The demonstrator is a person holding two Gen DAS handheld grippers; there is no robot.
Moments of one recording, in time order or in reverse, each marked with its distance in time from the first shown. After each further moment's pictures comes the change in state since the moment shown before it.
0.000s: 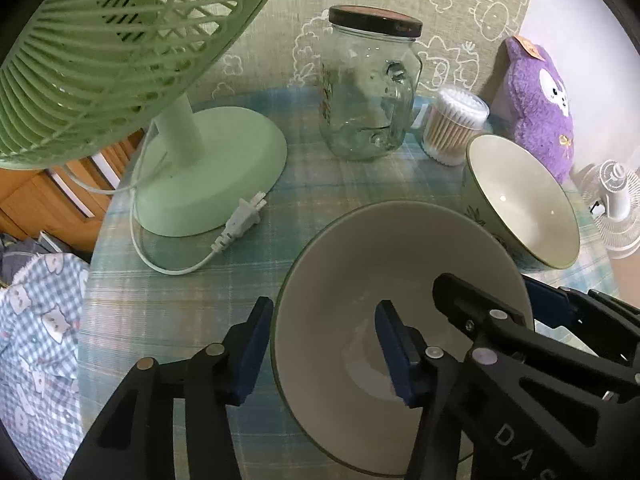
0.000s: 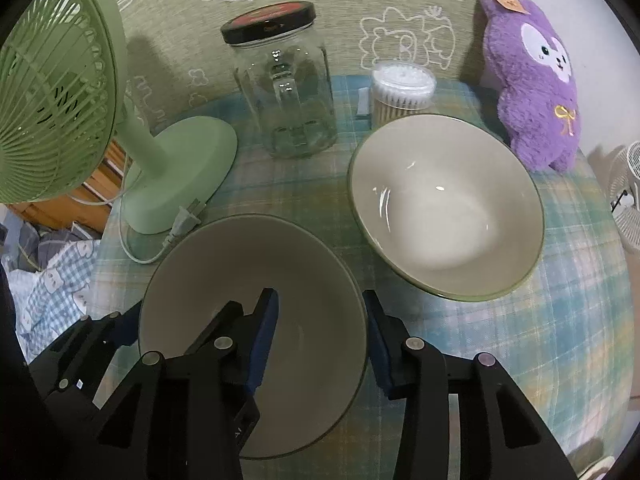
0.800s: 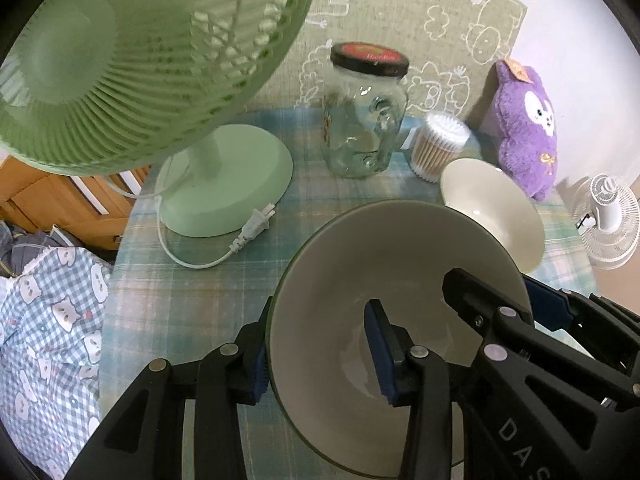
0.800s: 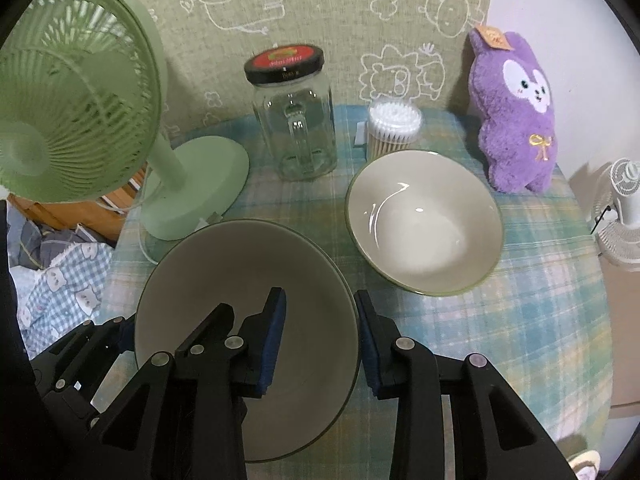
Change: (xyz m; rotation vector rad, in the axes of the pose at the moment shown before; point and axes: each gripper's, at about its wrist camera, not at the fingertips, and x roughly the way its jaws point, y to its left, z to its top) left arm -0.049 -0.008 0.002 -0.031 -0.027 0.018; right arm -0.050 0.004 -0.005 -0.024 -0.060 -0.015
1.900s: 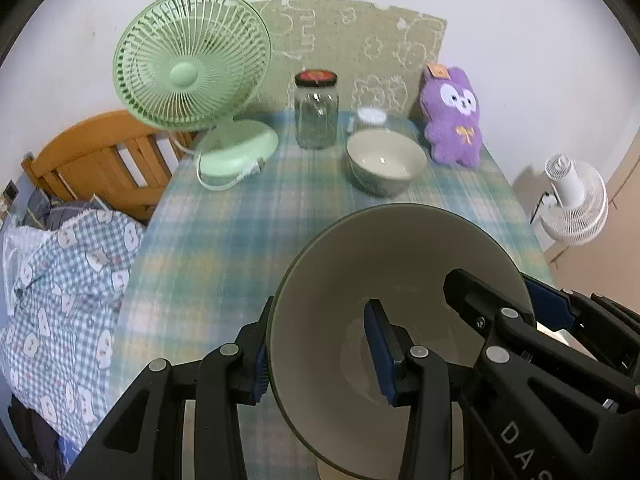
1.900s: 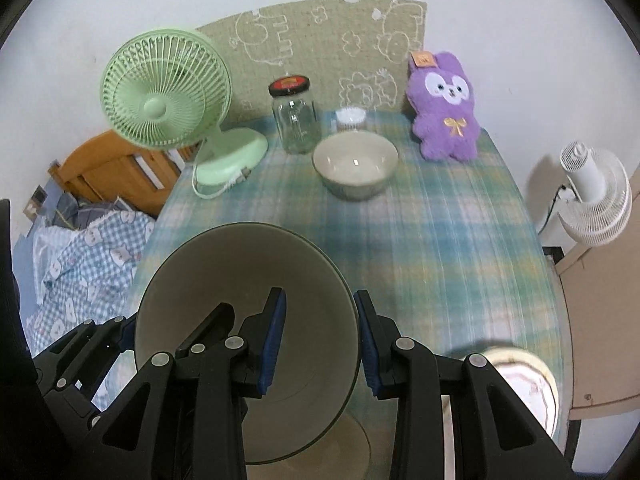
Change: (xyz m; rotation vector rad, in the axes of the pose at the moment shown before) left arm -0.144 -0.083 -0.128 -0.039 -0.048 0.052; right arm -0.171 -0.054 -0.130 -0.056 -0.050 0.053
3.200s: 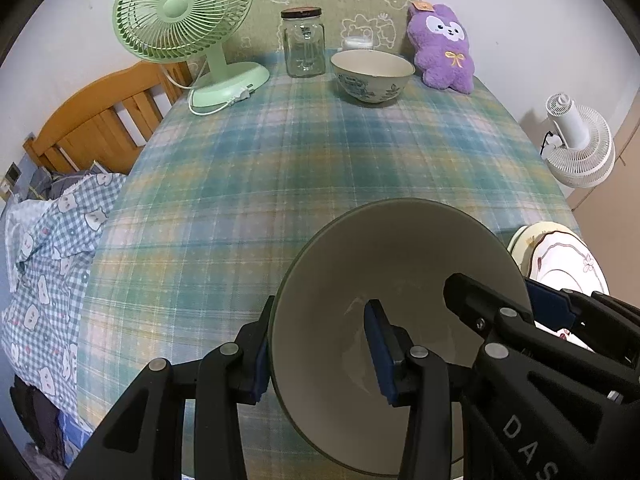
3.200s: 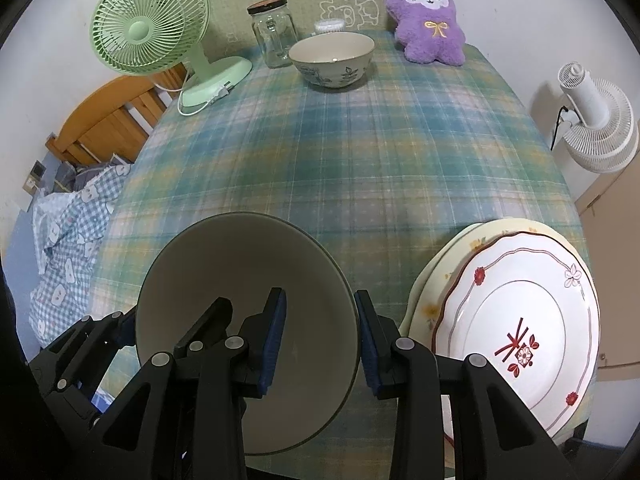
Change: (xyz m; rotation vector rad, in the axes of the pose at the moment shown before) left arm 0.023 -0.023 -0.089 0.029 0.089 0.038; right arm 0.031 -0.032 -0.099 0.046 0.138 0.035
